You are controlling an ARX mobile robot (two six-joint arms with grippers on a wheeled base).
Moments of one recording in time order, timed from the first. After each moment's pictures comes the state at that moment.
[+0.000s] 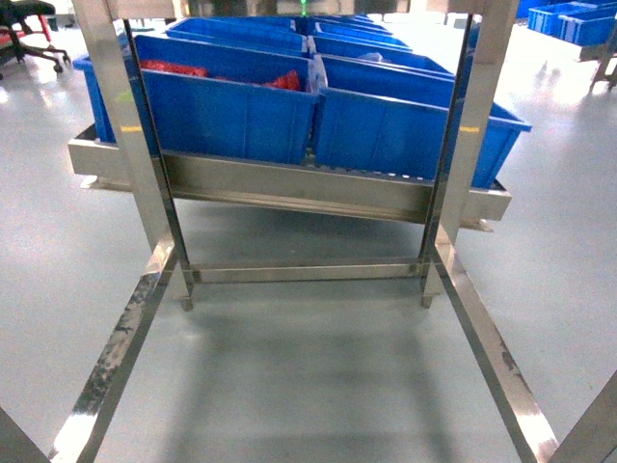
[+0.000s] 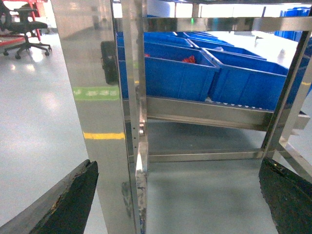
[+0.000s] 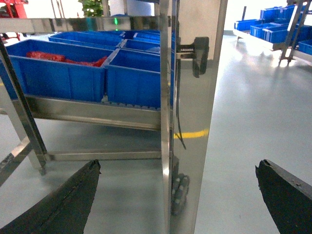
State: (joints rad) left arm 0.00 0.01 0.01 -0.01 0.00 -0.01; right arm 0.00 0.01 0.01 -0.01 0.00 0.00
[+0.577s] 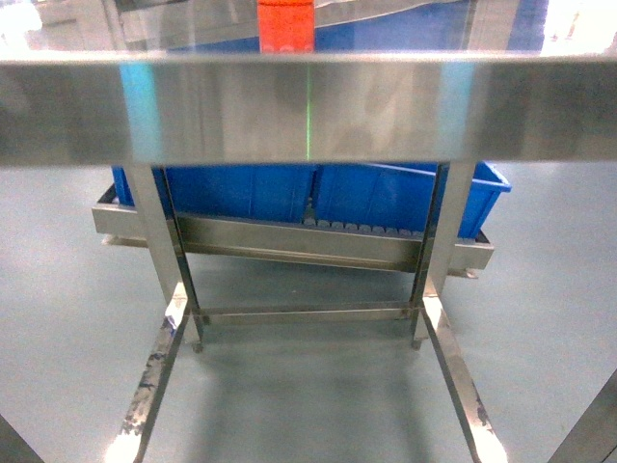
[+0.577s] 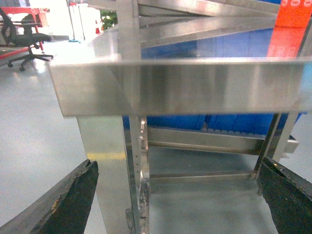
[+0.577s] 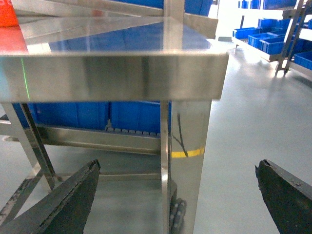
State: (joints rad) left arm 0.00 0.01 0.01 -0.01 0.00 0.00; right arm 0.00 0.01 0.01 0.00 0.00 0.00
